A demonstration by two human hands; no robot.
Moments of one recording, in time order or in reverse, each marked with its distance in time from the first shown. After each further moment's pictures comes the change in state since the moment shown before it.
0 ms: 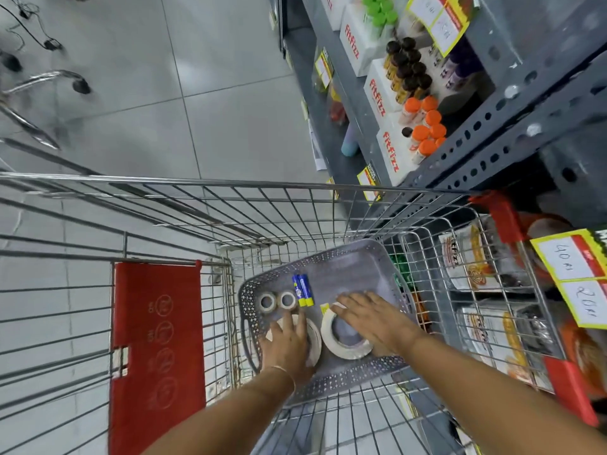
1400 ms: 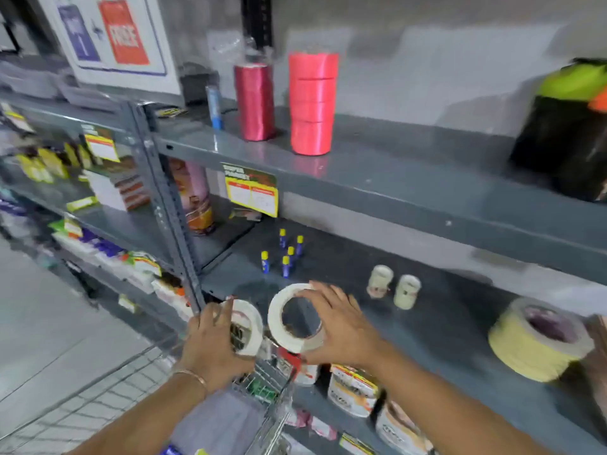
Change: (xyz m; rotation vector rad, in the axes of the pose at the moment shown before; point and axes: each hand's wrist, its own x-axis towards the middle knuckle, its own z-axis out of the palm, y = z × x) left_hand -0.263 0.195 -0.254 0.131 0.687 0.695; right_hand -0.447 -0.077 -0.146 0.561 0.948 1.011
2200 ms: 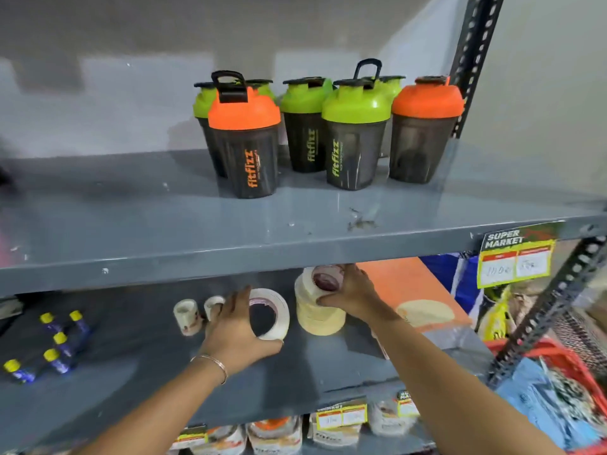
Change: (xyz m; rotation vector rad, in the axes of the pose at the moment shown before) left_hand -0.004 0.382 0.041 -0.232 -0.110 0.621; right_hand -0.229 0.262 -0.147 0.239 0.503 0.954
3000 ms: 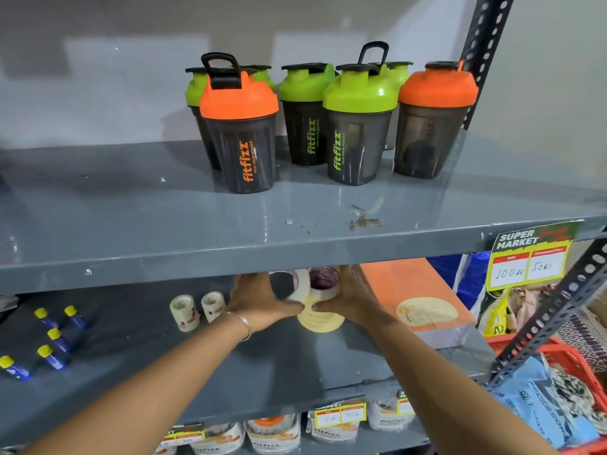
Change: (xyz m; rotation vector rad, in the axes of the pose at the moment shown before) left_hand 0.043 0.049 -0.009 -0.204 -0.053 0.039; right_hand 0.005 0.017 0.013 0.028 -0.073 -0.065
